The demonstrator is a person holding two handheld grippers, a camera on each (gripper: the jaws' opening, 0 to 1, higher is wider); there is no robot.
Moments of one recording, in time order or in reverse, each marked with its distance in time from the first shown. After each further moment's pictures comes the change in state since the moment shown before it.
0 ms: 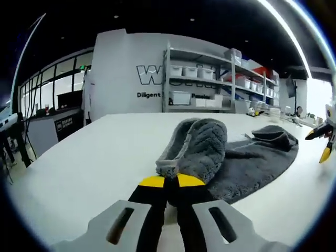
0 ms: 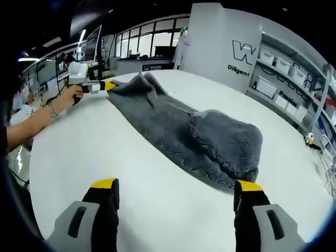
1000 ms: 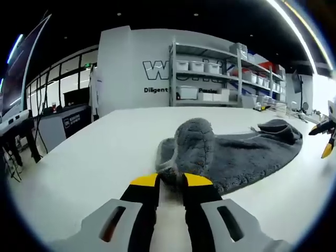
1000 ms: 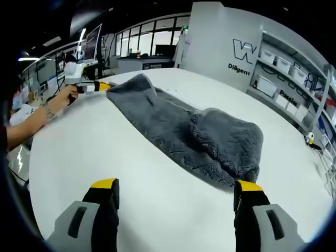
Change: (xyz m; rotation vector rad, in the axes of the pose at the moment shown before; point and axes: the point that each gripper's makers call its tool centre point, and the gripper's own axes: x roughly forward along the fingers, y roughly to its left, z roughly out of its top) left arm -0.023 0.022 -0.013 -0.007 0.040 0.069; right arm 0.002 -0.002 -0.001 -0.002 0.012 0.000
